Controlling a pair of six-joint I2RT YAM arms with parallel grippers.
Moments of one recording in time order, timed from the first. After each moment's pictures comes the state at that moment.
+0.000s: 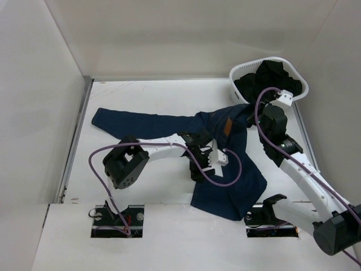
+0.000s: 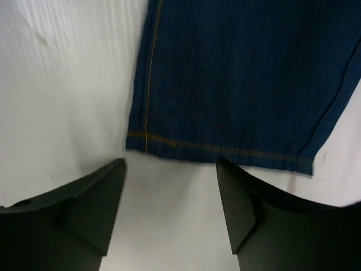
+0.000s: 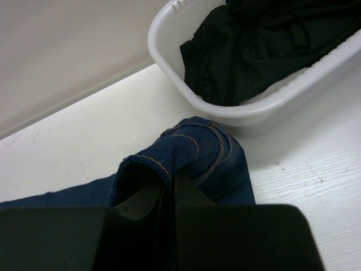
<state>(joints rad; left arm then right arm) -0.94 1.88 1.23 -0.65 0.49 0.54 0.36 1.03 0.88 -0.09 0.47 0.50</state>
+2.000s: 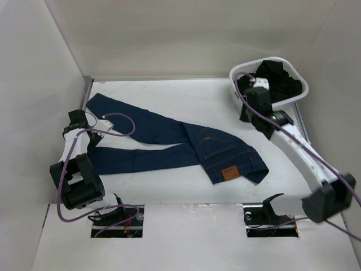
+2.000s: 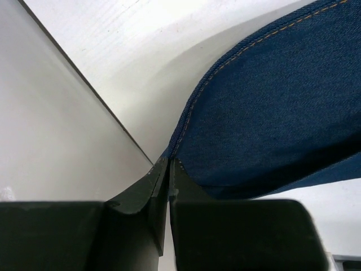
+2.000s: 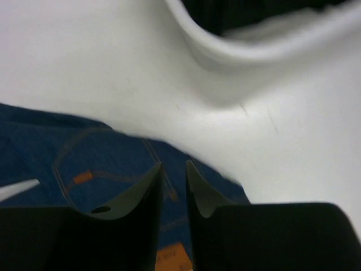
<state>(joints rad) 0.39 1.46 0.97 -0.65 -0.03 1.00 0.39 1.20 1.16 -0.65 0.41 0.37</state>
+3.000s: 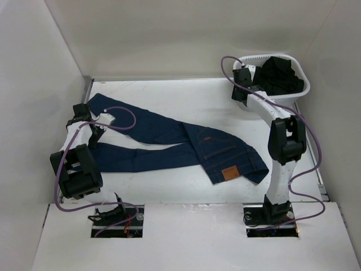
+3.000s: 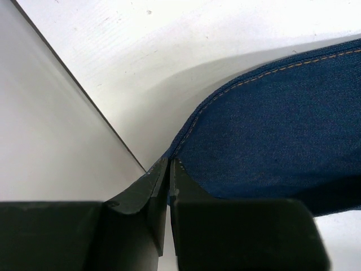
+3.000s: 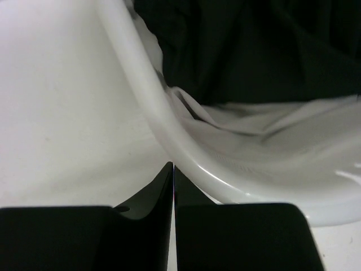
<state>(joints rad) 0.34 1.57 1.06 -0.63 -0.04 0.90 0.23 2.01 1.63 -0.37 0.43 0.32</state>
